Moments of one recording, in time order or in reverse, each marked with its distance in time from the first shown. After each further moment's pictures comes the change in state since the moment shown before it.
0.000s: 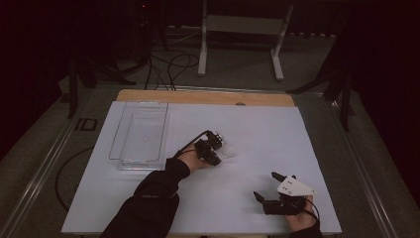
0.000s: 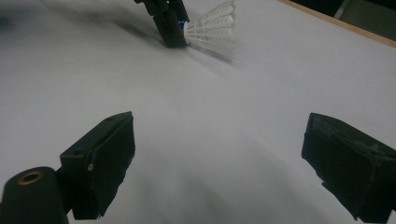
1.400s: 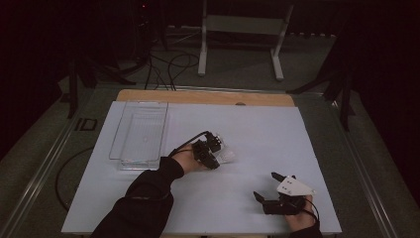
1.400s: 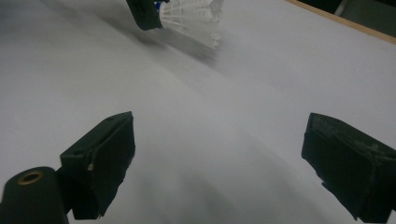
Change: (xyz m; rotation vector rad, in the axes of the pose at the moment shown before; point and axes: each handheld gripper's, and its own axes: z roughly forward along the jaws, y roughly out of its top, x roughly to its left) left arm -0.013 -0.005 -0.032 0.029 -0.065 0.100; right arm 0.000 -0.001 0.001 0.008 -0.002 0.003
